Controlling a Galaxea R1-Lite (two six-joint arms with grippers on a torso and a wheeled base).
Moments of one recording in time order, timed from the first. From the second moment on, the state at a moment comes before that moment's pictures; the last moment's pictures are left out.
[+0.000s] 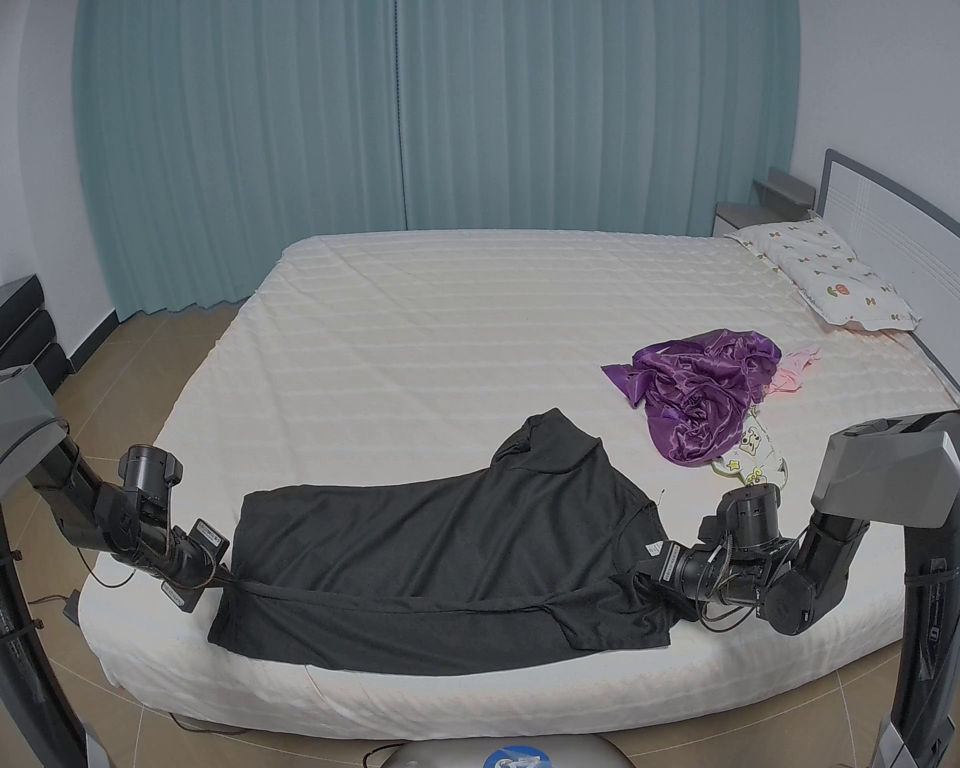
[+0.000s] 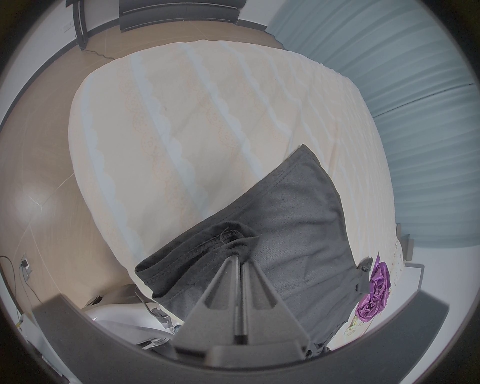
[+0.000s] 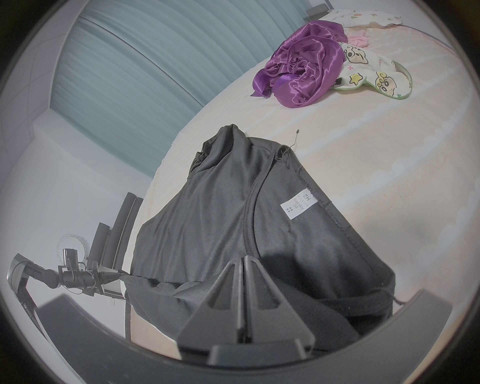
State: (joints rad) left arm 0.13 2.09 -0.79 -0.23 -0.18 -0.97; right arm 0.29 2.34 -0.62 -1.10 0.21 0.65
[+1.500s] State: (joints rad) left arm 0.13 2.09 -0.79 -0.22 -0.18 -0.96; right arm 0.17 2.38 -0.65 -1.16 0.22 0.72
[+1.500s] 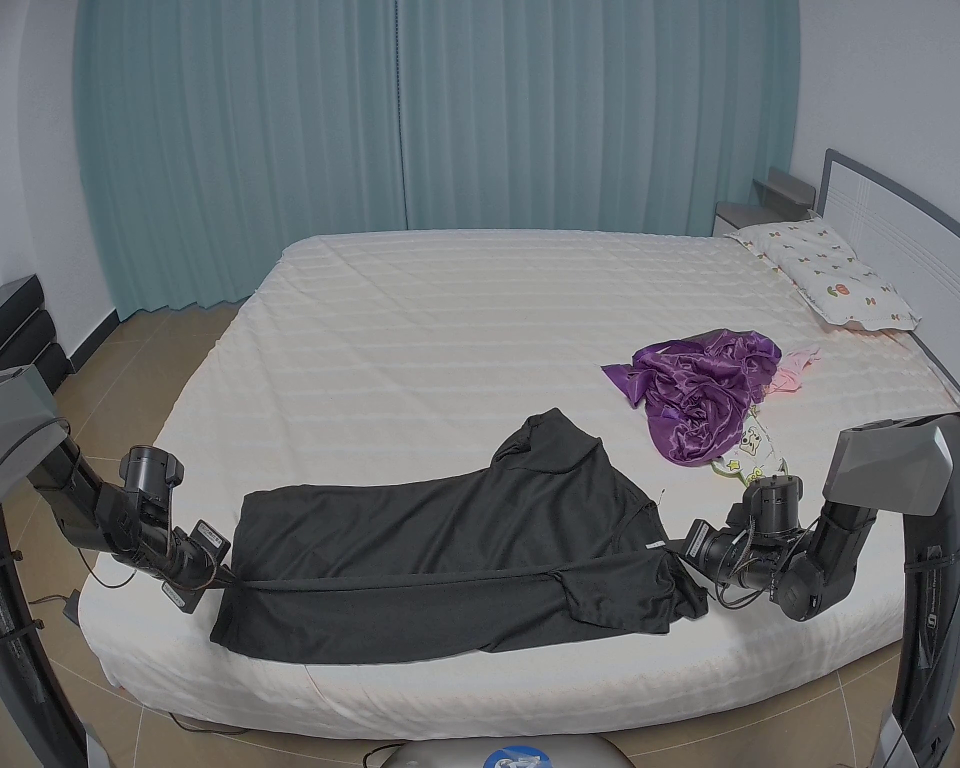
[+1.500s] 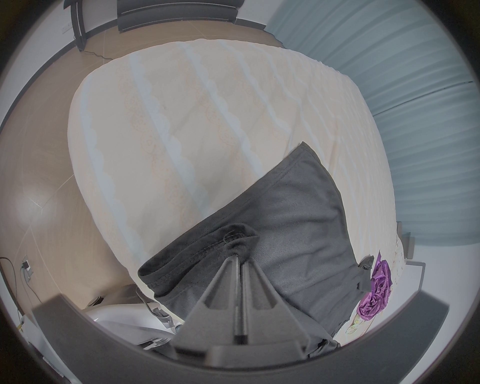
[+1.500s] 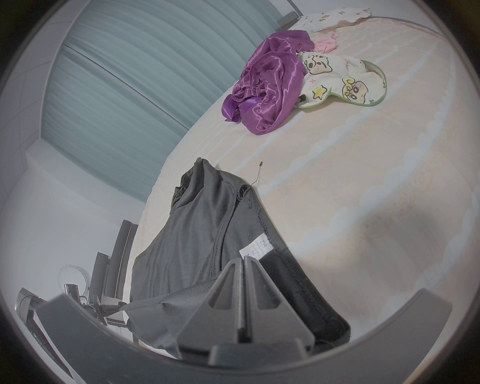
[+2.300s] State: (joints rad) left arm 0.13 2.10 -0.78 -0.23 -0.20 -0.95; right arm 0.17 2.29 -0.50 -1.31 0.26 0.85
